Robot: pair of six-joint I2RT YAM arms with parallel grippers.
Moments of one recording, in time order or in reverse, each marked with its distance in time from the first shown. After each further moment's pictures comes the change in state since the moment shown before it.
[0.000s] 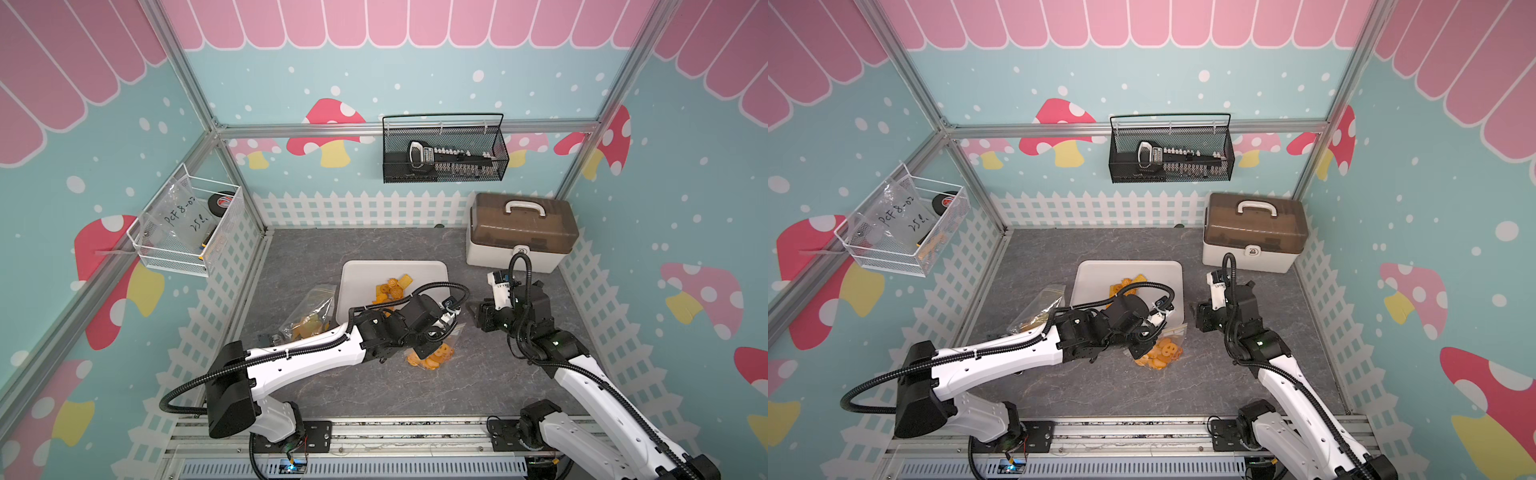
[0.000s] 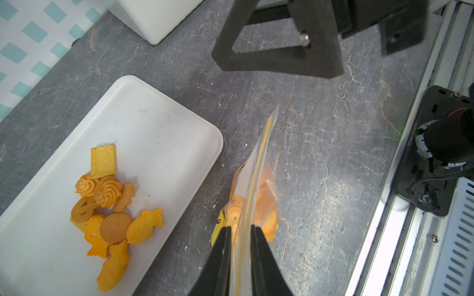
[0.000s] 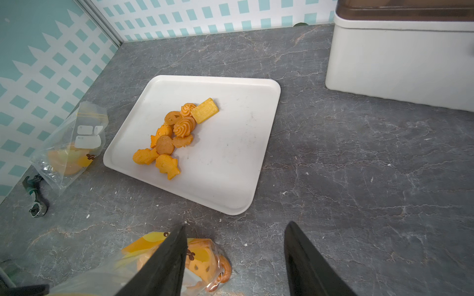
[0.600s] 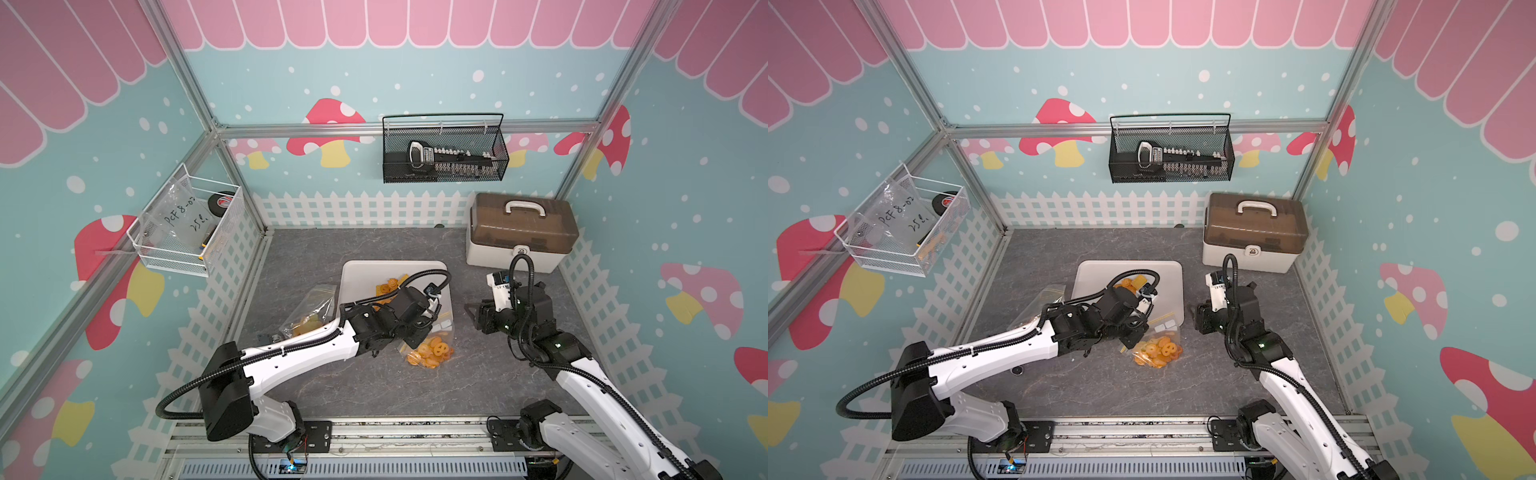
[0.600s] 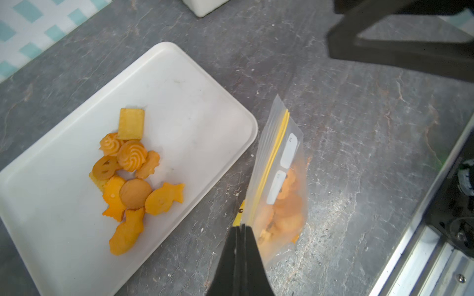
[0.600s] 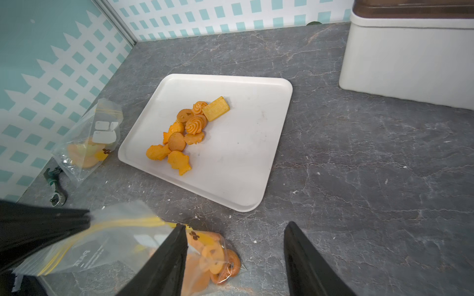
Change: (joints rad) left arm 0.113 -0.068 -0.088 0.006 -0.039 -0.162; right arm 0.000 -0.028 0.000 -0.019 -0.071 0.000
